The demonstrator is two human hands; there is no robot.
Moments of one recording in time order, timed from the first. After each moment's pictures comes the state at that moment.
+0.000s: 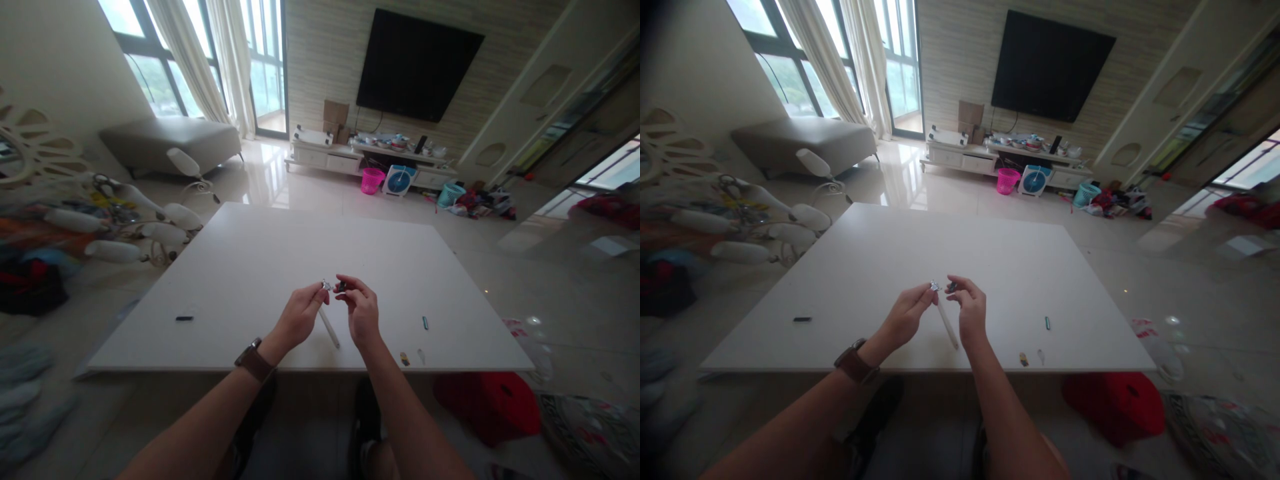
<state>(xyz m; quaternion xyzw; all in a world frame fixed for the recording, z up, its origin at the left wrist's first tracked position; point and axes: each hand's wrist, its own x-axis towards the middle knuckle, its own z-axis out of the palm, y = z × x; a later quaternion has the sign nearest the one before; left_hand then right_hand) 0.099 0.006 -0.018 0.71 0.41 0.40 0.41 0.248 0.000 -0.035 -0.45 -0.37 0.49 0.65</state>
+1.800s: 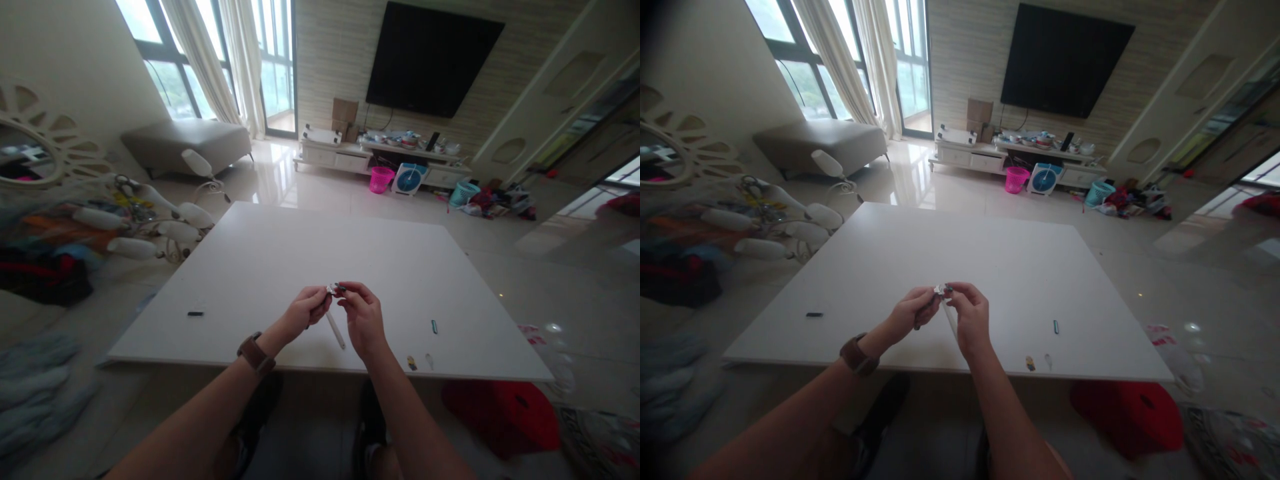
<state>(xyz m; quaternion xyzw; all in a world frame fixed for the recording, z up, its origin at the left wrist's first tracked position) 0.096 0.018 -0.032 0.50 0.31 0.36 0.72 0.233 -0.012 -0.017 -0.43 -0.29 0.55 0.65</state>
